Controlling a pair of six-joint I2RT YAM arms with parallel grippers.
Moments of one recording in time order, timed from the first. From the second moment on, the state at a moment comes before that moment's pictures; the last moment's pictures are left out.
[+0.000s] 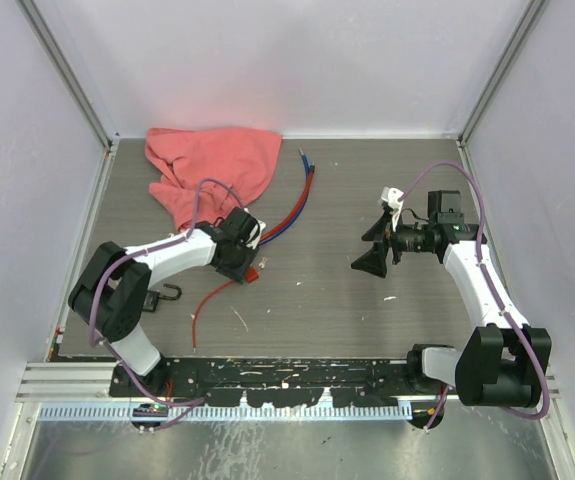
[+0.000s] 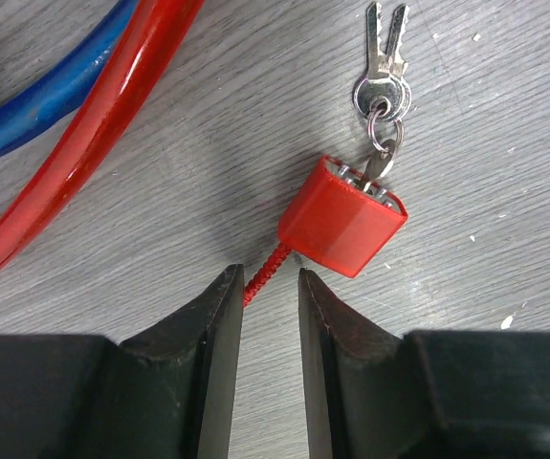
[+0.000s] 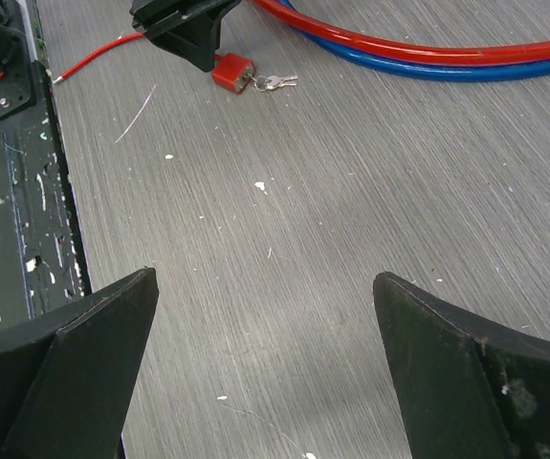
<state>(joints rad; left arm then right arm) -0.62 1.66 1.00 -0.56 -0.04 -0.15 -0.05 1.20 0.89 -0.68 -1.12 -0.71</state>
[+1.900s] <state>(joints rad) -0.86 1.27 0.79 -0.18 -0.10 -0.40 -0.02 1.25 0.75 -0.24 -1.28 -0.19</state>
